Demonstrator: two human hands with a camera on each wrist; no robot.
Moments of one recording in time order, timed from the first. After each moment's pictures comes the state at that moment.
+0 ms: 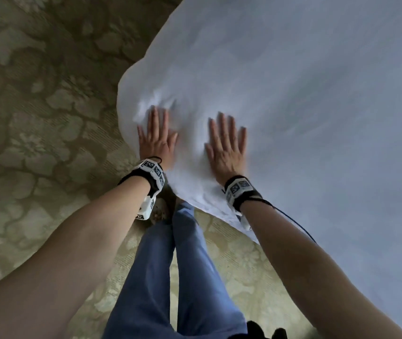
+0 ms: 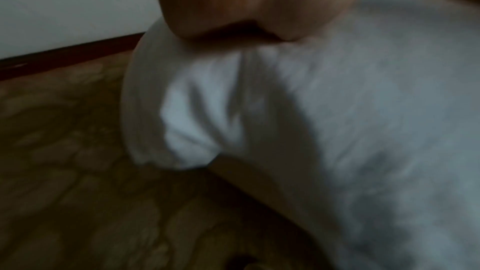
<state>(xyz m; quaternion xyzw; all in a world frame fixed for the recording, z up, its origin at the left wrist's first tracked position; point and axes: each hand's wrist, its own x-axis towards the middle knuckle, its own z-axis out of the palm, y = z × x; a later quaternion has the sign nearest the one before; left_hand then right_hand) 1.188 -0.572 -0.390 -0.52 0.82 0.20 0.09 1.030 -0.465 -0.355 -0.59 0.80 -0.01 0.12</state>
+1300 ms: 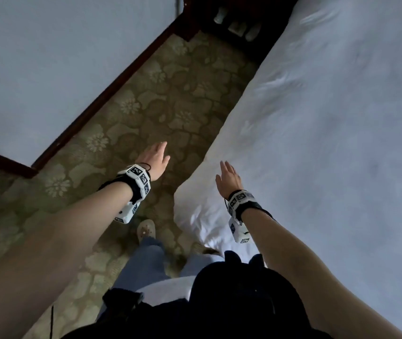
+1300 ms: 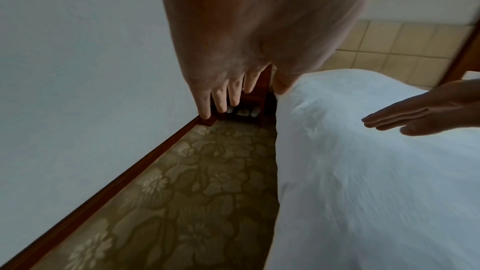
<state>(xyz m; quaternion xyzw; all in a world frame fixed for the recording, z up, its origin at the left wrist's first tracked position) 1.278 -0.880 -0.105 -0.40 0.87 0.27 0.07 1.108 -0.702 -0.112 -0.39 0.87 -0.05 0.29</state>
